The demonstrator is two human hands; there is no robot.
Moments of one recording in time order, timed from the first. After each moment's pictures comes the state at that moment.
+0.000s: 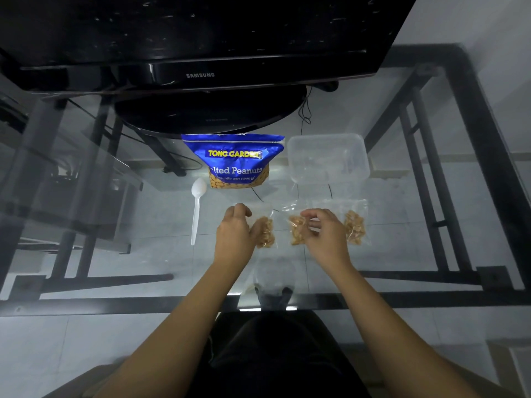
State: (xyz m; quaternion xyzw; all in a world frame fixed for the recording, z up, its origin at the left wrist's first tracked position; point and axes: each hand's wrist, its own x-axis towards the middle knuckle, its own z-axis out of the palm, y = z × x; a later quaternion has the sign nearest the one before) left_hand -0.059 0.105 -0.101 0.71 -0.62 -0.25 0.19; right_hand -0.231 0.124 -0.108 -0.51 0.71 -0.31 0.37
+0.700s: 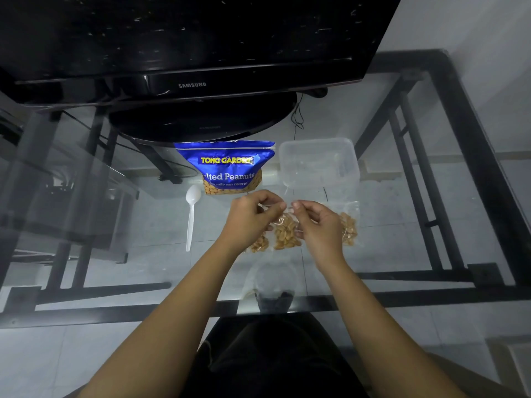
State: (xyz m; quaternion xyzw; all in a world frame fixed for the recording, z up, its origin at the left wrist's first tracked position) left_hand -0.083 0.078 -0.053 0.57 -0.57 -0.52 0.29; right_hand -0.219 0.117 -0.070 -0.34 0.67 -0.46 0.47
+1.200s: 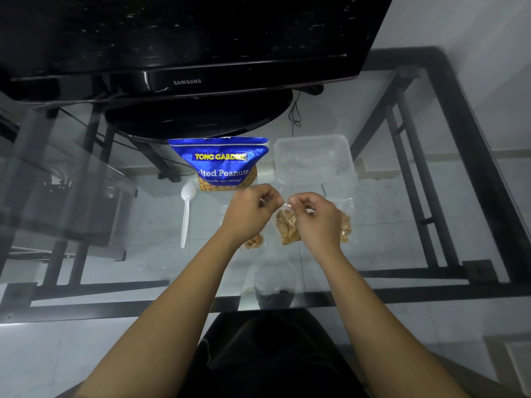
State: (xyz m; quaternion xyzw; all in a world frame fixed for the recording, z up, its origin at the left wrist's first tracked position) left_hand -0.093 0.070 -0.057 0.58 -0.69 -0.37 0.22; right_hand -0.228 0.109 -0.069 -0.43 0.72 -0.41 0.37
